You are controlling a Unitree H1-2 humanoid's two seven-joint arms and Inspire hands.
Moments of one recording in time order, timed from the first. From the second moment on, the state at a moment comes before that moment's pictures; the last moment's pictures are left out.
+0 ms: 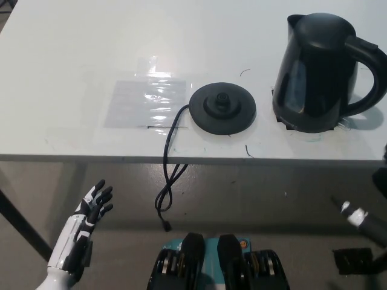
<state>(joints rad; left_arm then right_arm) 0.06 0.18 0.01 -0.12 -0.10 -0.11 -0.13 -0.05 -0.12 -0.14 -0.15 -0.01 -0.38 -0.04</state>
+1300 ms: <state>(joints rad) 0.07 0.18 0.01 -0.12 -0.10 -0.12 -0.14 -0.66 -0.26 -0.24 0.44 0.29 -0.09 0.04</state>
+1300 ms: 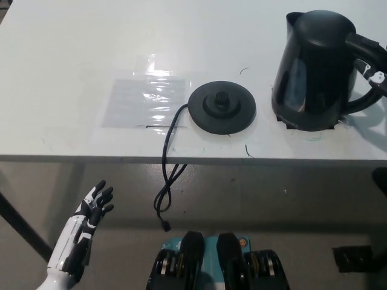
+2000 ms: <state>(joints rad) 0.06 0.18 0.02 -0.12 -0.10 -0.12 -0.14 -0.68 -0.27 -0.24 0.66 0.30 -0.10 0.09</state>
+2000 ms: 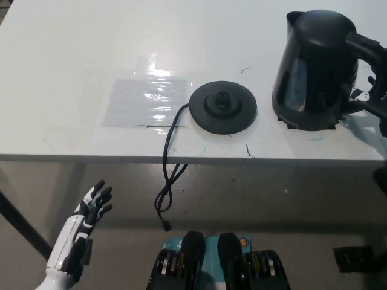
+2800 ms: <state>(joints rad) 0.06 0.19 0.02 -0.12 -0.10 -0.12 -0.14 -0.69 -0.18 -0.37 0.54 0.20 -0.19 -0.19</state>
